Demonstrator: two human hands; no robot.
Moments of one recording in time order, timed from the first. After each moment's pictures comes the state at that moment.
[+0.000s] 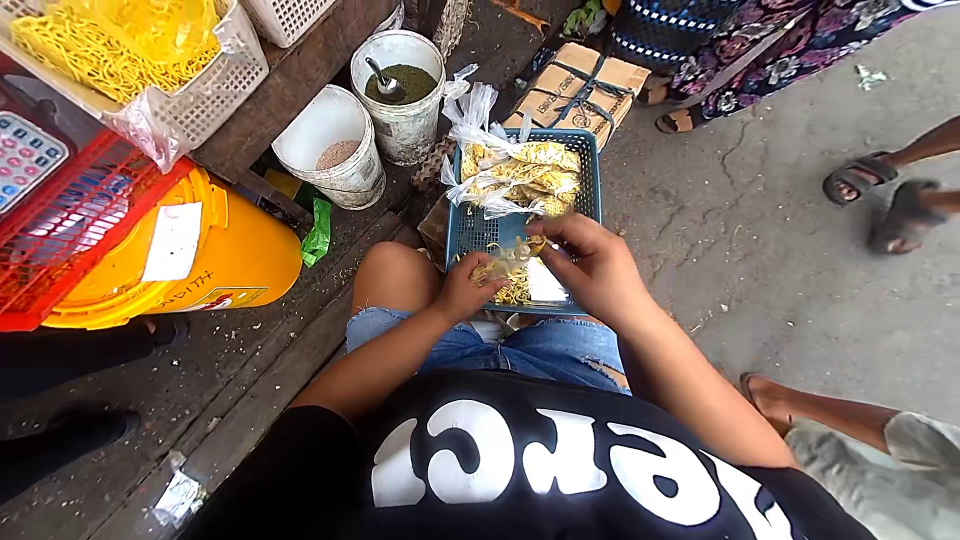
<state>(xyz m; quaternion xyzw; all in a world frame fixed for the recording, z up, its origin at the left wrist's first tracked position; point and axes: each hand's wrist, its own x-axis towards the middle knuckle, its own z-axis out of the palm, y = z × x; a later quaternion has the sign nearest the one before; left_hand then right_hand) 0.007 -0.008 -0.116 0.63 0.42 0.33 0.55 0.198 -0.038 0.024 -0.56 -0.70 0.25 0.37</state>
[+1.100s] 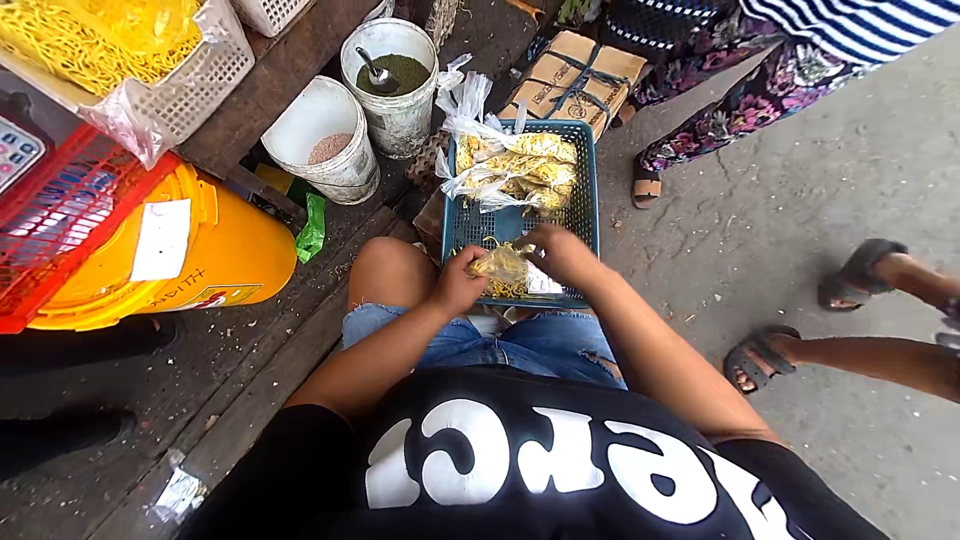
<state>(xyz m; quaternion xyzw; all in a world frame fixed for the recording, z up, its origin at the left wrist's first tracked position) 0.007 -0.007 -0.112 0.63 0.45 0.30 0.55 0.233 -0.004 -0.081 -0.62 -0.72 0.30 0.11</state>
